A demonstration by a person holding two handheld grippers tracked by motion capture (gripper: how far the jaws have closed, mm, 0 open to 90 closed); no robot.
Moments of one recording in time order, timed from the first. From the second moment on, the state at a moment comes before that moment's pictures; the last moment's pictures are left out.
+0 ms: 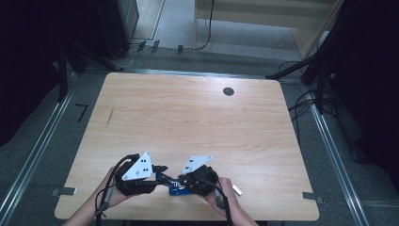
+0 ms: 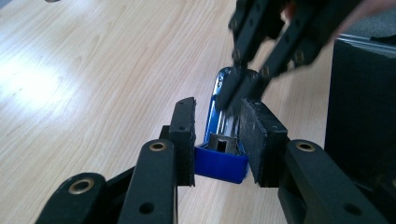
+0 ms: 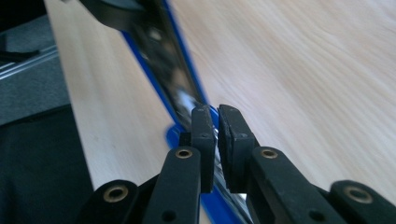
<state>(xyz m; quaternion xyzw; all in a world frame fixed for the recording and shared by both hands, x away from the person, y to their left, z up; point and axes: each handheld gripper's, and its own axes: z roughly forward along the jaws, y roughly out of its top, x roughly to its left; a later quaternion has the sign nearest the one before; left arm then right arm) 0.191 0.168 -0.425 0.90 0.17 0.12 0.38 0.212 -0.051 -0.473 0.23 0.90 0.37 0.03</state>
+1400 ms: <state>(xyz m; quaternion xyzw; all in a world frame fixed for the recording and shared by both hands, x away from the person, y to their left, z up) 0.191 0.186 -0.435 0.90 0.19 0.09 0.37 0.229 -0.111 -0.493 0.28 0.91 0.31 0.03</state>
